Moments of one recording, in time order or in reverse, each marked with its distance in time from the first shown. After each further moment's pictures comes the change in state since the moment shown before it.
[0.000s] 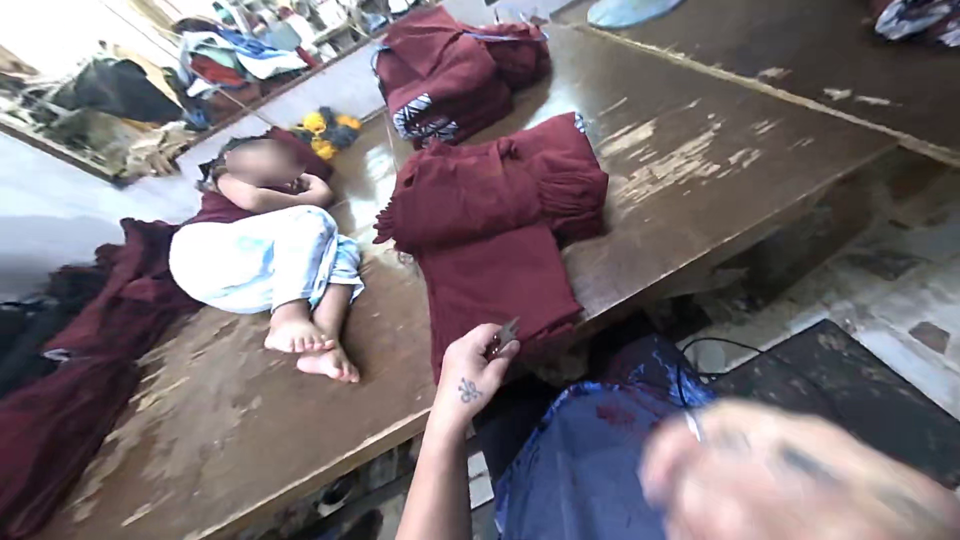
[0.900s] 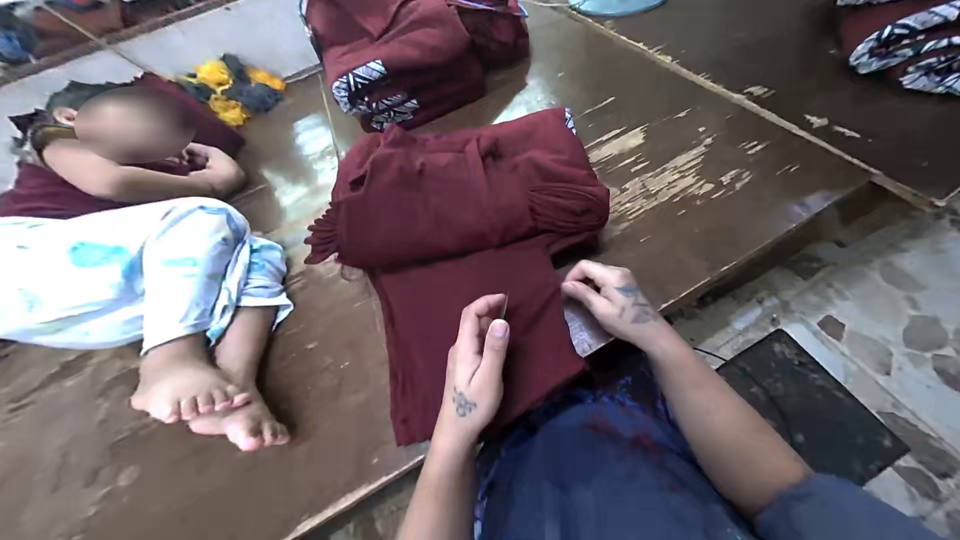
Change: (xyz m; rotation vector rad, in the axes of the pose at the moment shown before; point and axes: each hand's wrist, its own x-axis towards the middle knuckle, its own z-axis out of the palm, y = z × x) left_hand 0.062 0.009 0.034 -0.546 0.107 -0.077; right_hand 0.033 0.203 -0.072 -0.774 0.204 0.604
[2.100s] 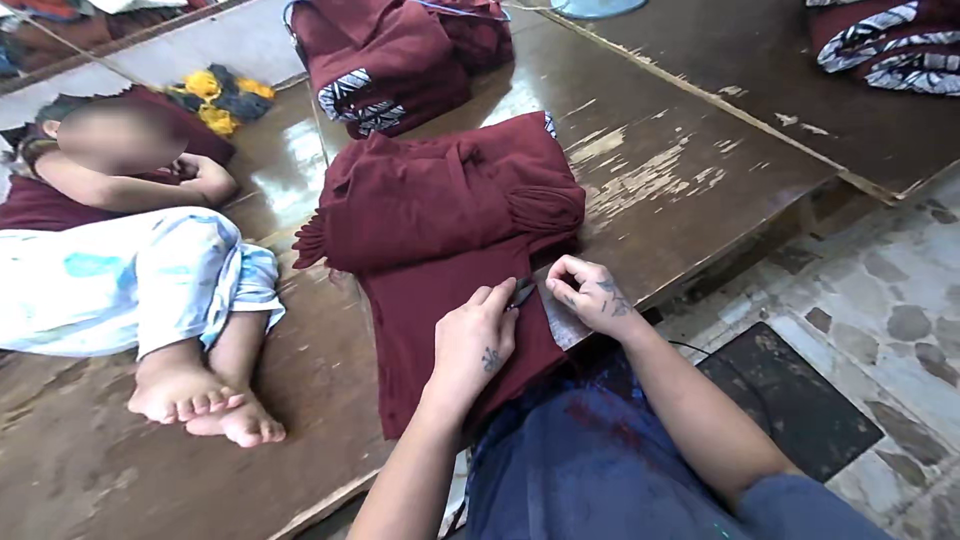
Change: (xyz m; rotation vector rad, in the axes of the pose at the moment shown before) left_hand 0.034 0.012 0.012 0.828 -0.132 0.257; right_hand -0.001 -0.004 -0.005 0.168 0.005 0.034
